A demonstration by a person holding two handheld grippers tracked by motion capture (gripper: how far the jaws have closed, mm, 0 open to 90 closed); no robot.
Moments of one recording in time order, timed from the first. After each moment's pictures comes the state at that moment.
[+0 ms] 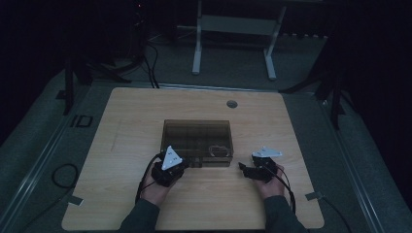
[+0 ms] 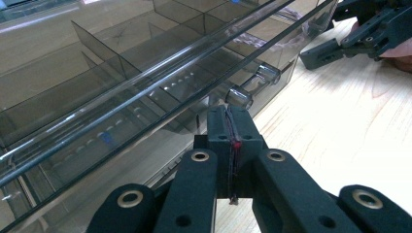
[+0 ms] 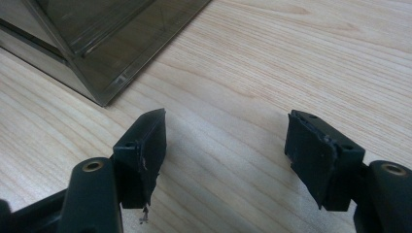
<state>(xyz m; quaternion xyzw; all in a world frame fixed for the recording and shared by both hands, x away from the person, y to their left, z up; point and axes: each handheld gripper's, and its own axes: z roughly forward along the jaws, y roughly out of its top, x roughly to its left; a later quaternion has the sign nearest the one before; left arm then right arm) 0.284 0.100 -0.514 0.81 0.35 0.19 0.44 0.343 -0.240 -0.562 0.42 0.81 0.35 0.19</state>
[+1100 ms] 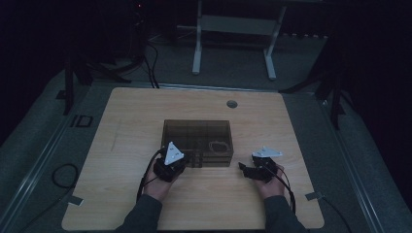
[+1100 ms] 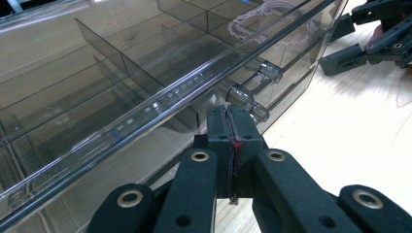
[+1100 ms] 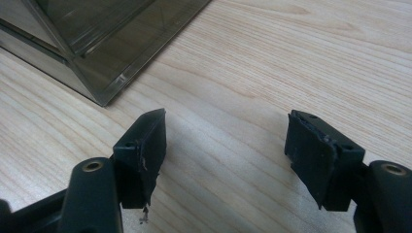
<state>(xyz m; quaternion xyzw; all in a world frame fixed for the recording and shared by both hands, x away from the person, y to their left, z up) 0.297 0.097 -0.514 0.80 0.36 0.20 0.43 0.343 -0.240 -0.562 0.43 0.81 0.35 0.19</state>
